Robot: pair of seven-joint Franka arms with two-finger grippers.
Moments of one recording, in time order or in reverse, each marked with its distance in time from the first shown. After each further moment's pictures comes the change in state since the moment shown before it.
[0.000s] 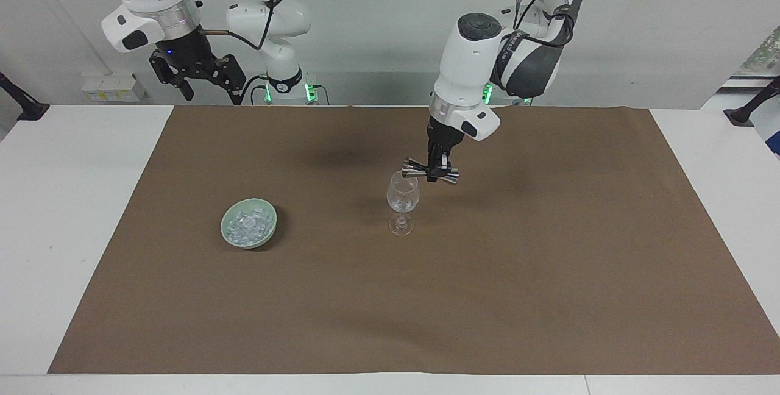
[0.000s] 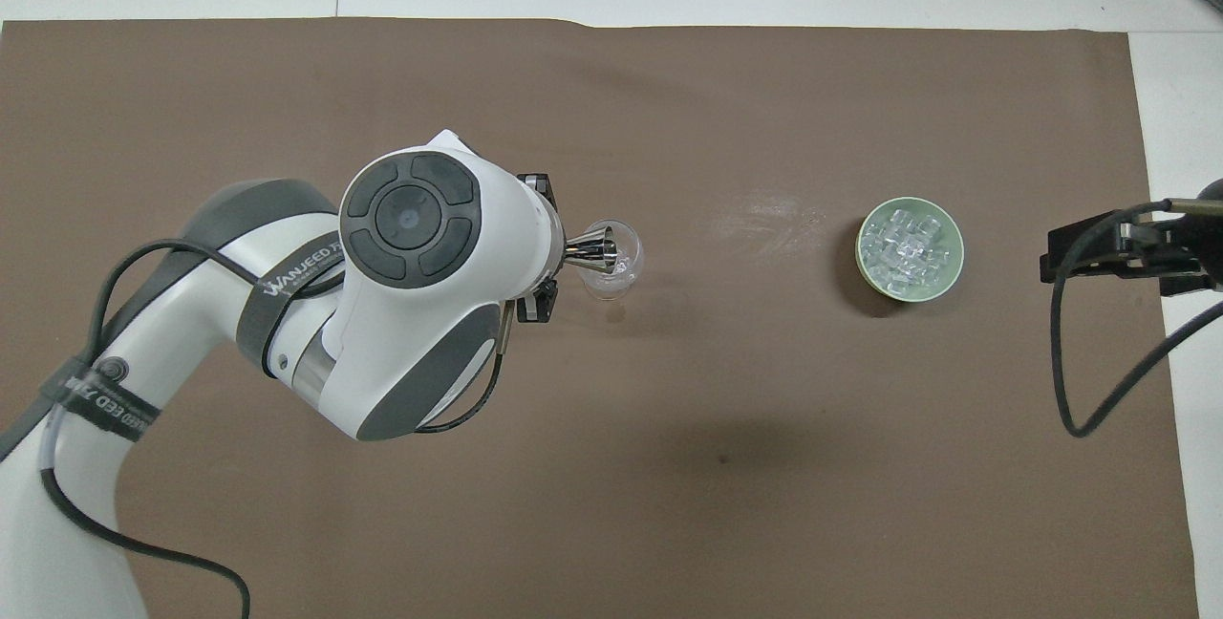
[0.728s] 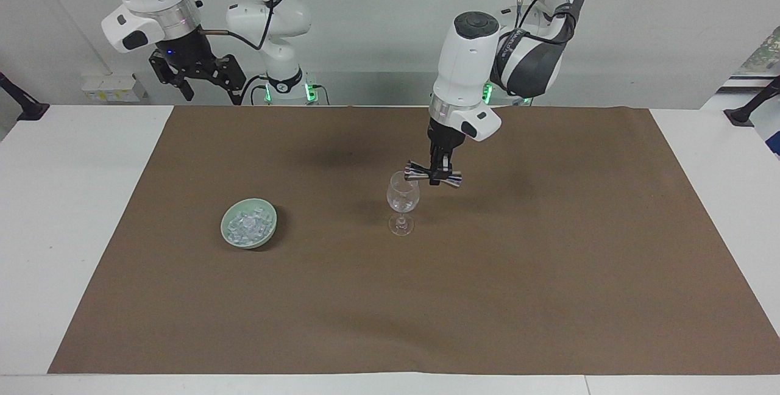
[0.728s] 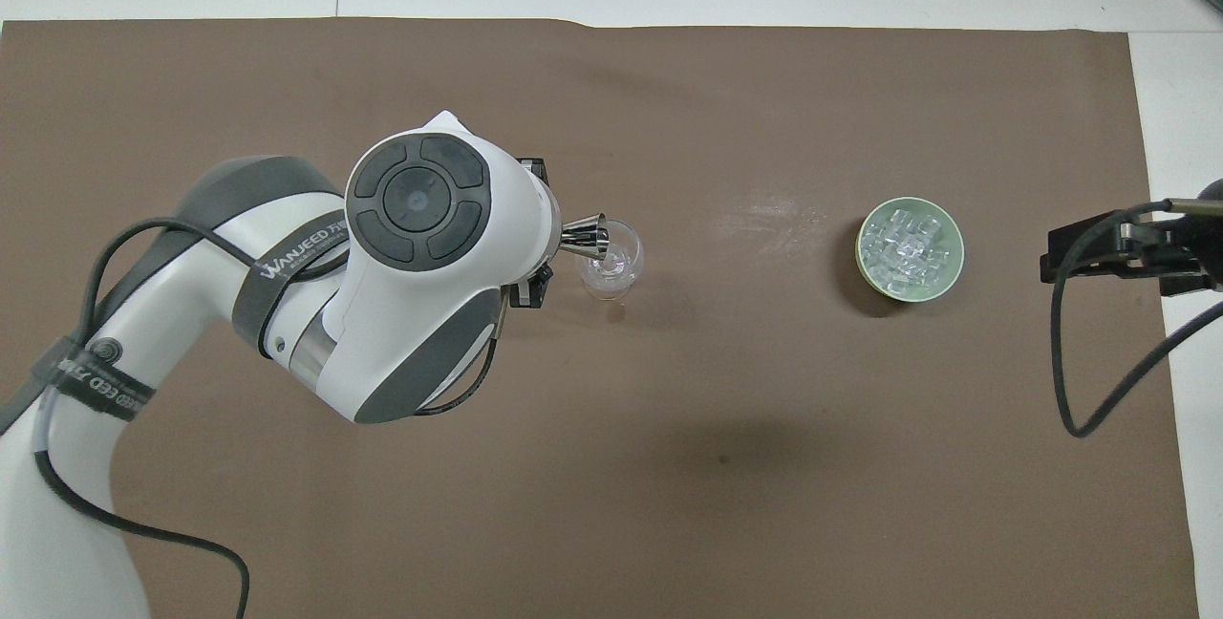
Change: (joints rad) left arm -0.006 0.035 0.000 0.054 0.068 -0.042 -0.001; right arm 0.000 0.000 0.000 0.000 0.000 0.000 0.000
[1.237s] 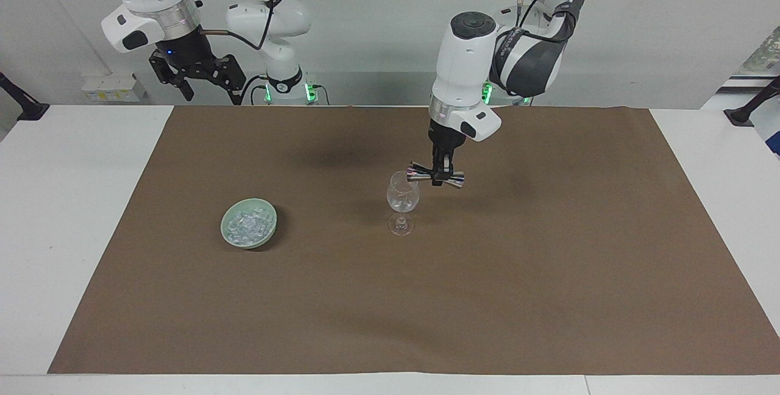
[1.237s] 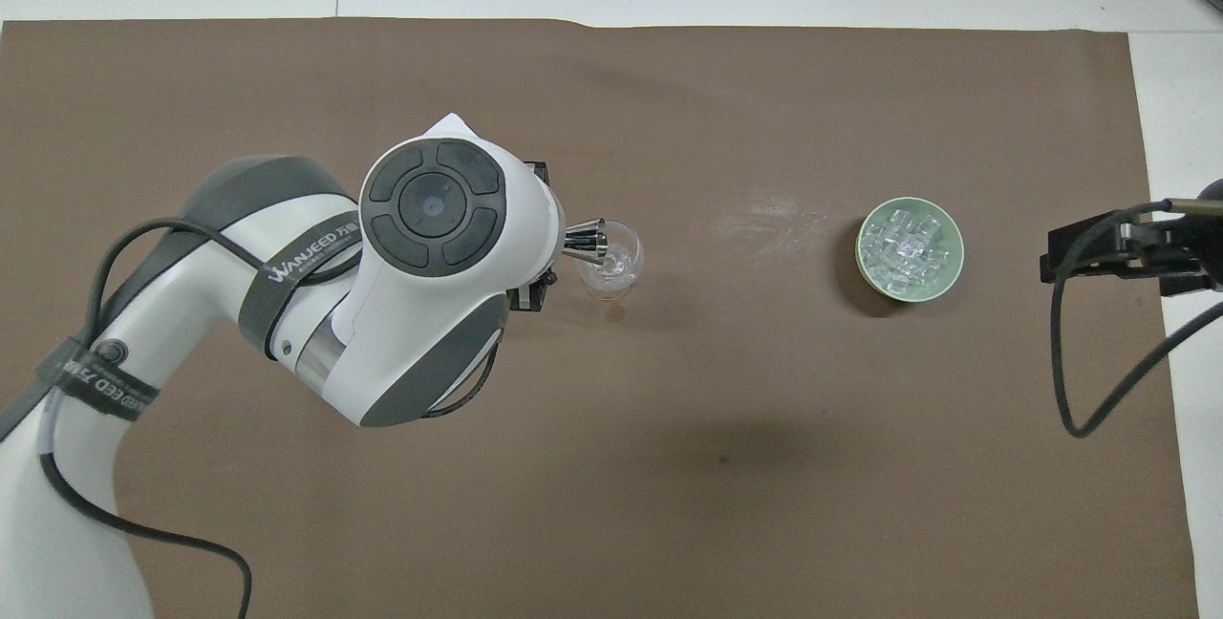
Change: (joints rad) left arm -0.001 0.003 -0.013 0.002 0.027 -0.020 0.000; right arm 0.000 0.000 0.000 0.000 0.000 0.000 0.000
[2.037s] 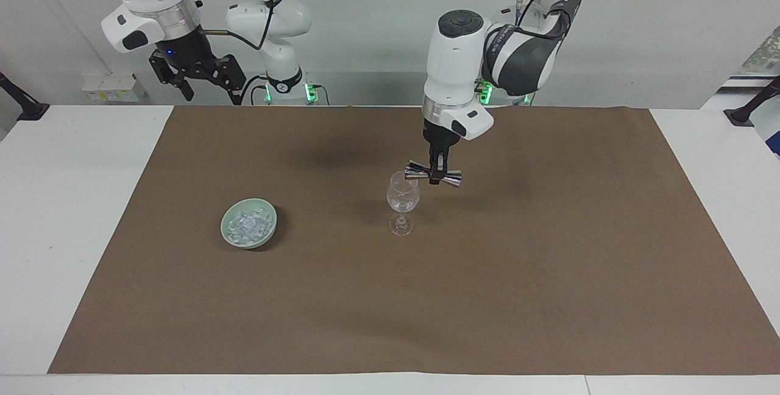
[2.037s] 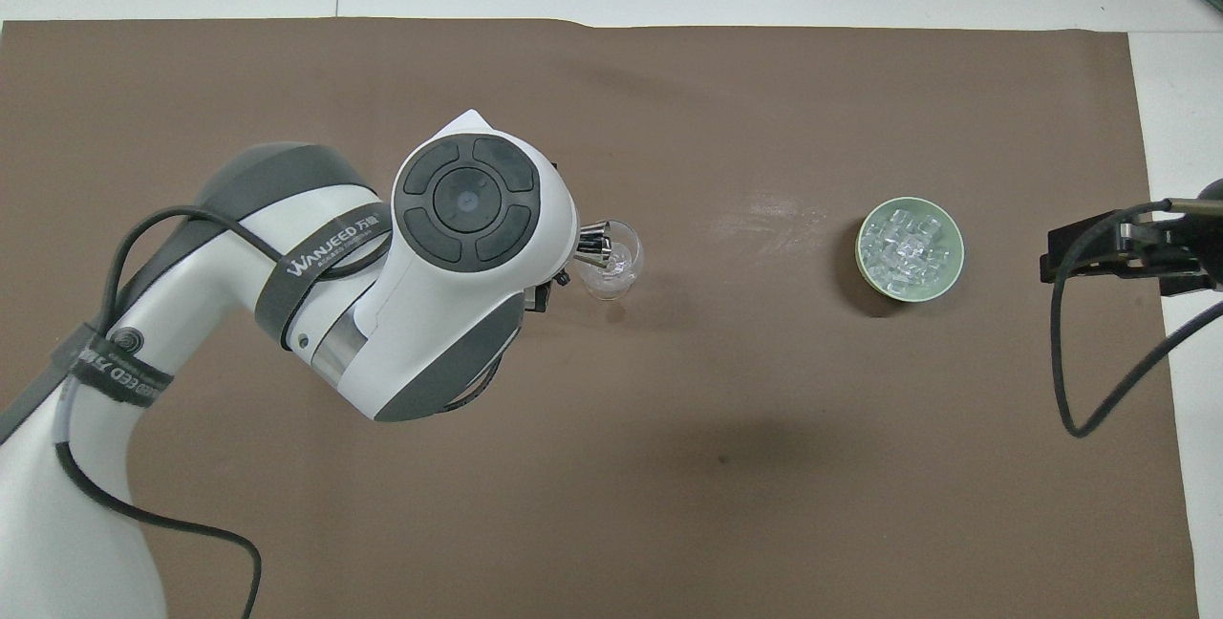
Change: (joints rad) left arm -0.015 0.038 -0.022 0.050 0.060 -0.060 0.000; right arm 0.000 0.000 0.000 0.000 0.000 0.000 0.000
